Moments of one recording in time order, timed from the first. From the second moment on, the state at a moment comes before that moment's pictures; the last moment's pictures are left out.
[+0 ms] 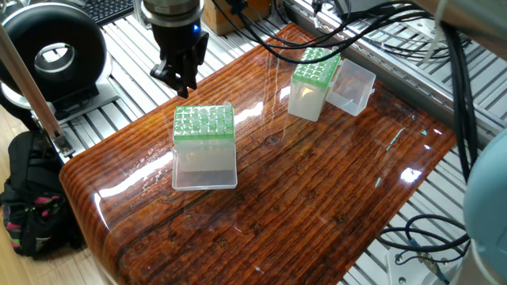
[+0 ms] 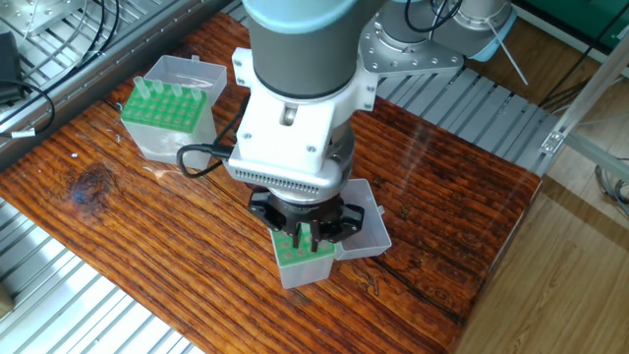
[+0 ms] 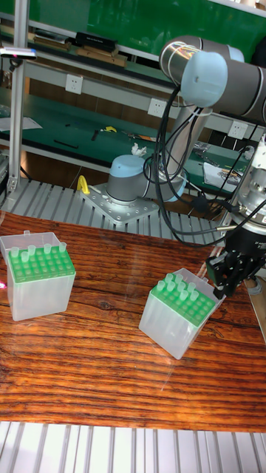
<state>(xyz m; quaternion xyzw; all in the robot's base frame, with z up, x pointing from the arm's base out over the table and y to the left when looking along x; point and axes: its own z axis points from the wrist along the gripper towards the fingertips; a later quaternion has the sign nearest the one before) 0.603 0.202 0.197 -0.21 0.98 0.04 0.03</state>
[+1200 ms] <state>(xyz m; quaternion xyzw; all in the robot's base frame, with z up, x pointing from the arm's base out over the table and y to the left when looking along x) 0.578 0.183 0.168 -0.22 0.97 0.02 0.04</state>
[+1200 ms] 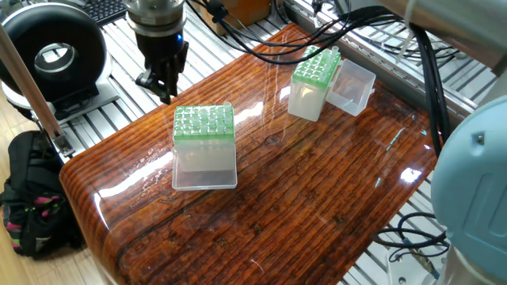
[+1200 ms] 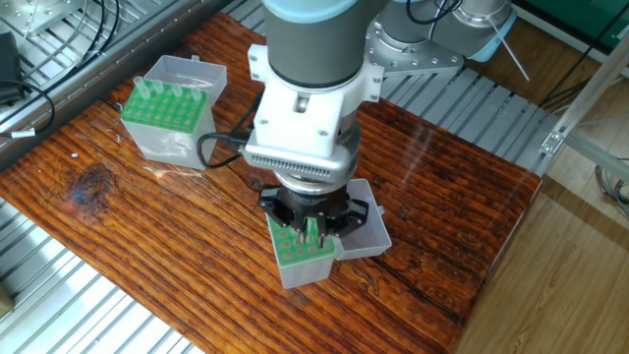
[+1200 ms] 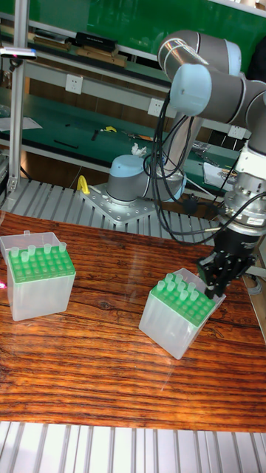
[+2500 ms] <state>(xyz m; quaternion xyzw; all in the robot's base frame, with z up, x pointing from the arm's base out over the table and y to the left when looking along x) 0.571 0.174 0.142 -0.28 0.96 0.01 0.00</state>
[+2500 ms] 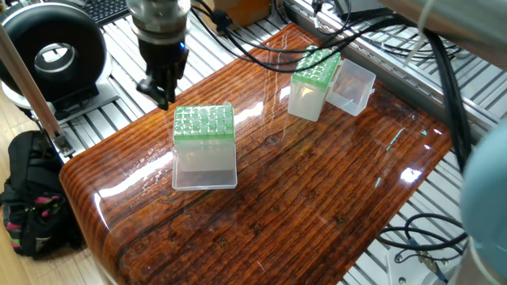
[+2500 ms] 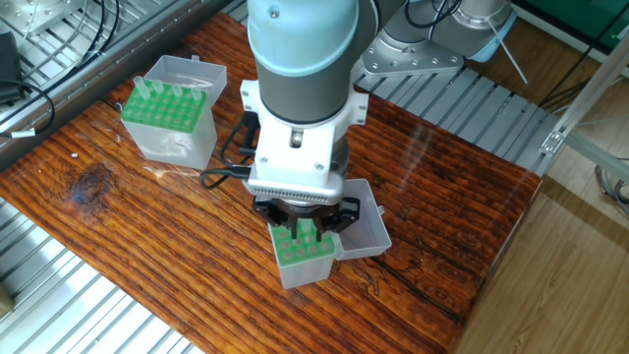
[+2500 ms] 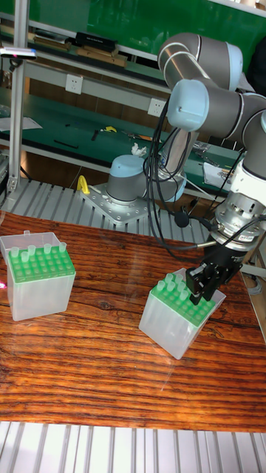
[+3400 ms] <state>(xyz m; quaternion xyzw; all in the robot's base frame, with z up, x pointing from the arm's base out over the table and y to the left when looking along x) 0.559 0.173 0.136 -0.33 0.94 0.01 -0.02</state>
